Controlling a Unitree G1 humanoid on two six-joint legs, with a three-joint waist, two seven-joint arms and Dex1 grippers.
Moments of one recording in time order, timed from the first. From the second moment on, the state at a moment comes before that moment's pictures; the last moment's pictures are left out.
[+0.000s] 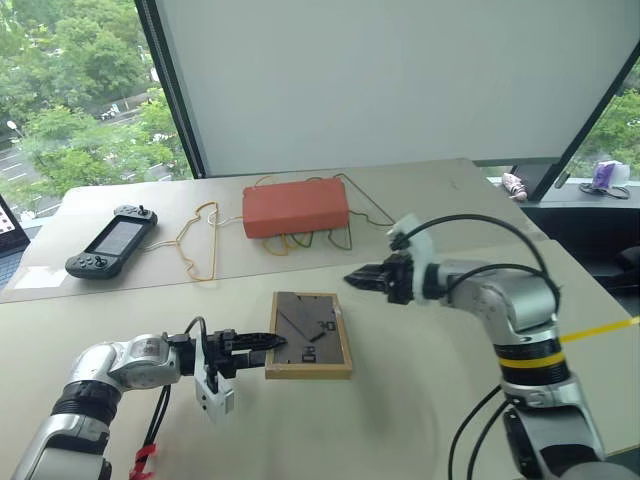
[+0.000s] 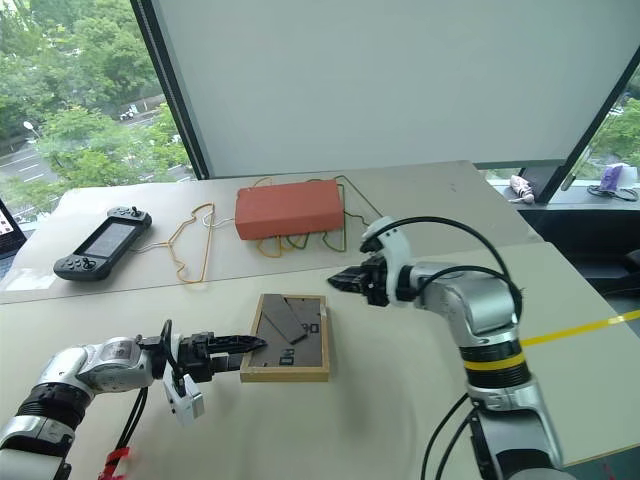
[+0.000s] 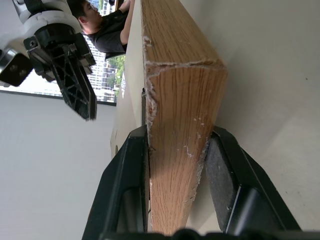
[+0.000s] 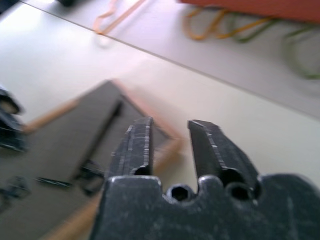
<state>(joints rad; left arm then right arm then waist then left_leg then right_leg) -0.47 0.73 -0.10 0.58 0.89 -1.49 -0.12 -0.78 -0.34 0.01 -0.07 0.54 1.23 0.70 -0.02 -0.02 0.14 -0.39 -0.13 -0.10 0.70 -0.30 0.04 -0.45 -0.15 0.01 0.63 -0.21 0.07</state>
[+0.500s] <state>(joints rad) -0.50 0.74 -0.17 0.49 1.10 -1.42 0.12 -0.87 -0.31 0.10 0.14 0.63 1.36 0.77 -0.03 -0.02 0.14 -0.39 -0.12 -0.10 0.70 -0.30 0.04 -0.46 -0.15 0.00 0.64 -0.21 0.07</state>
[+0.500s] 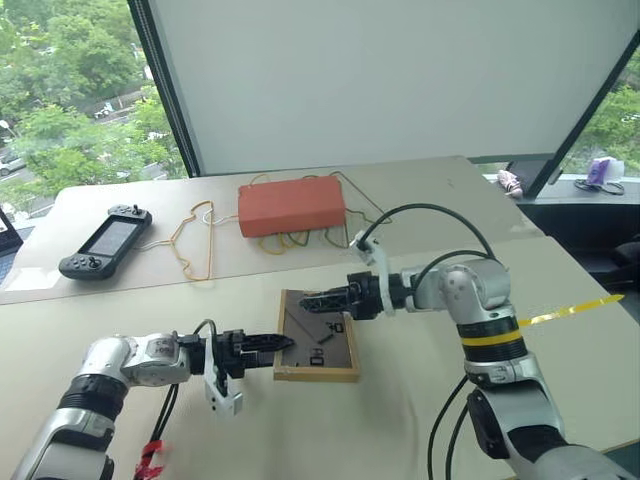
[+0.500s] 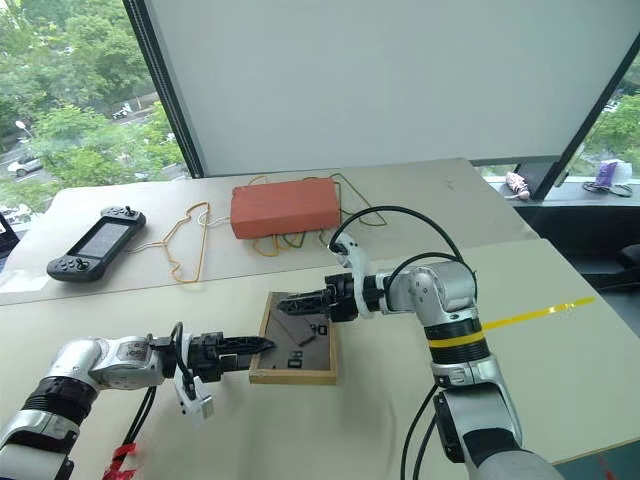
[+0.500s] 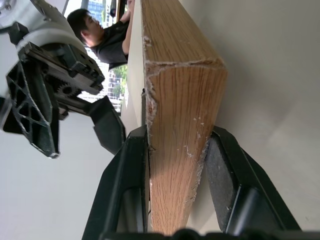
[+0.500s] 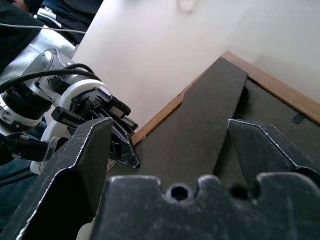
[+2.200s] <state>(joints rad) -0.59 0.84 -0.42 0.52 1.15 -1.22 0.39 -0.39 -0.87 0.23 -0.27 0.17 0.34 0.92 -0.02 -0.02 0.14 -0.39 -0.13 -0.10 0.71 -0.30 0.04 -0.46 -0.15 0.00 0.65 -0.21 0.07</state>
